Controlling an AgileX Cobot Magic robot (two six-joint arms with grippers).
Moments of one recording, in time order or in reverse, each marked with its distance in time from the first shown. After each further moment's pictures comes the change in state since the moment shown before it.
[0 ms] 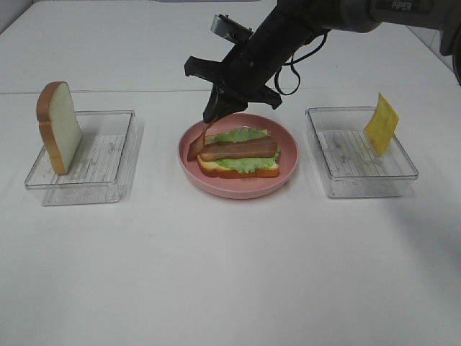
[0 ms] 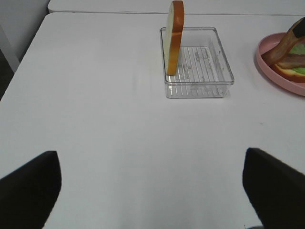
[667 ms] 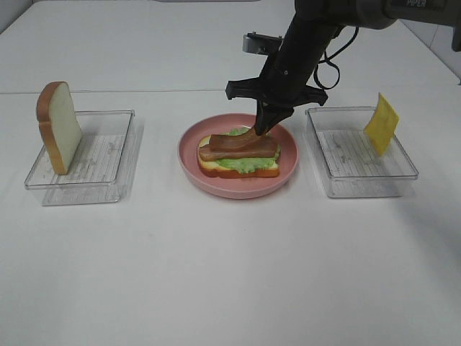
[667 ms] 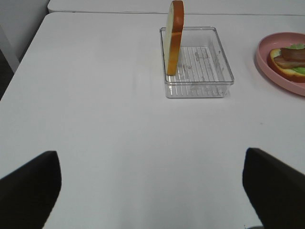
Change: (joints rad) left arm 0.000 0.000 0.000 0.000 0.000 0.000; right arm -0.043 0.000 -0.001 -0.300 0.100 0.090
